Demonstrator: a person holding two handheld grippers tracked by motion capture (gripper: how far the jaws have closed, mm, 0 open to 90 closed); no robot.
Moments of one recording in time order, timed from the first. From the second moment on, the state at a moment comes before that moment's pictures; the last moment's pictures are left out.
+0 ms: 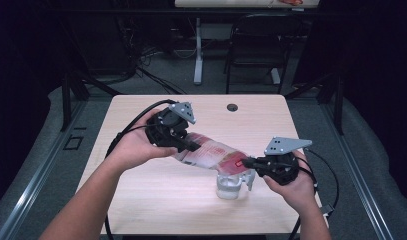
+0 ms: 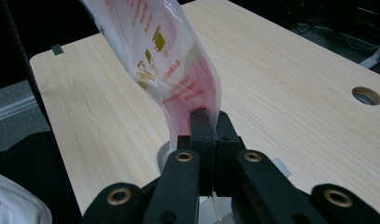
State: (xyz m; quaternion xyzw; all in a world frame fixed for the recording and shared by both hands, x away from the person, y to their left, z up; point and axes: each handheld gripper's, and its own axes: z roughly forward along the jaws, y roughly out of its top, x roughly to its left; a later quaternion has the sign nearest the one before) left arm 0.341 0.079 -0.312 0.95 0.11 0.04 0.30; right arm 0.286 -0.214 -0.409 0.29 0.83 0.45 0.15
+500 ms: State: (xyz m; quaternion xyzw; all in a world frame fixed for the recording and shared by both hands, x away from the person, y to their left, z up) left arm 0.339 0.078 -0.312 0.95 0.11 0.05 0.30; right arm 0.287 -0.215 -0.409 0.29 0.83 0.45 0.15
